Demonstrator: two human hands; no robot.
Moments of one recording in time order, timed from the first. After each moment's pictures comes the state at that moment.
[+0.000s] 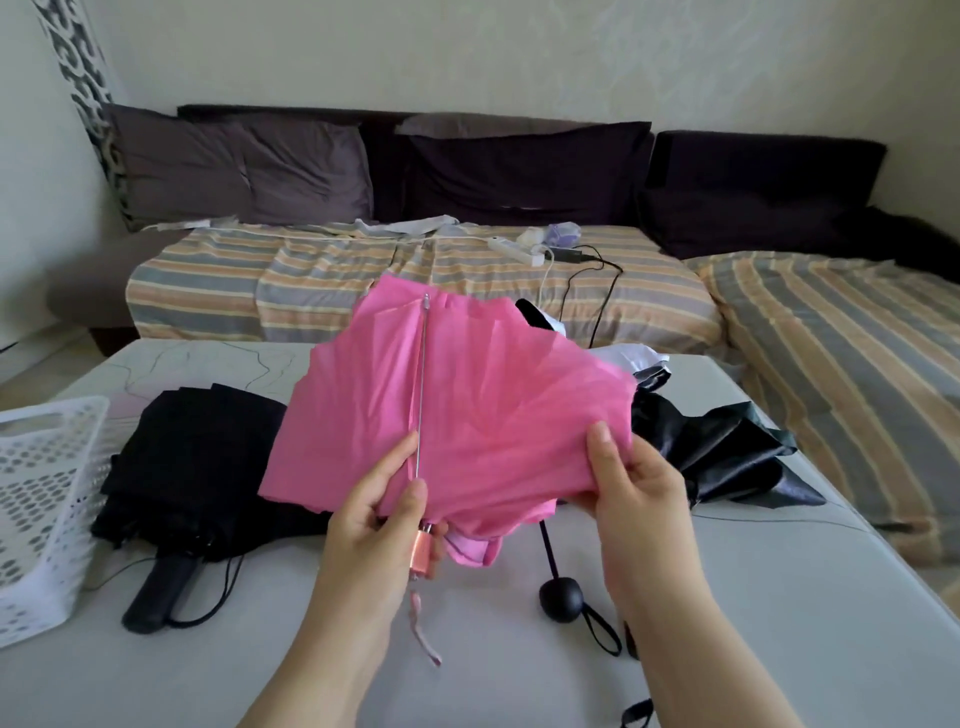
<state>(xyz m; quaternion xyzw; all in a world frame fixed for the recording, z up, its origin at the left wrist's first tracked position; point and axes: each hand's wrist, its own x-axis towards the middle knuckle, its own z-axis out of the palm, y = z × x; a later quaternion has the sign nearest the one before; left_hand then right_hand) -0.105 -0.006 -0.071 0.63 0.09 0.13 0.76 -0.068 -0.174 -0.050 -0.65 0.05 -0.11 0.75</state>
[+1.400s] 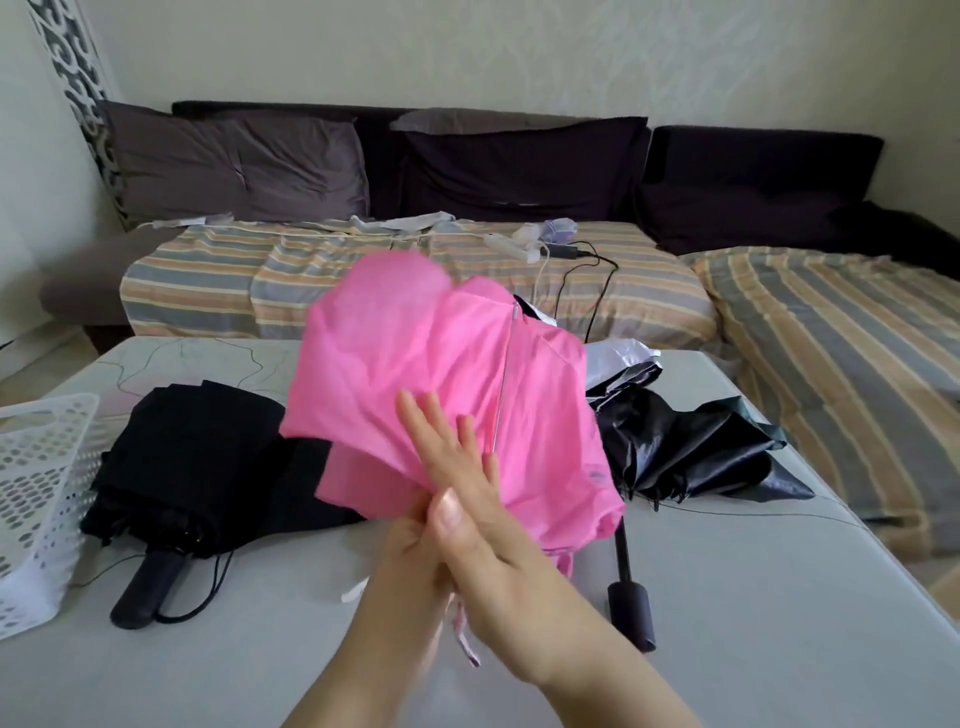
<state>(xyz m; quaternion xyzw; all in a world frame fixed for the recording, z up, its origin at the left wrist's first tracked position) -0.113 -0.036 -0.082 0.68 0.06 0.03 0.73 -0.117 -0.129 -0.029 -0.72 -0.33 0.07 0.60</state>
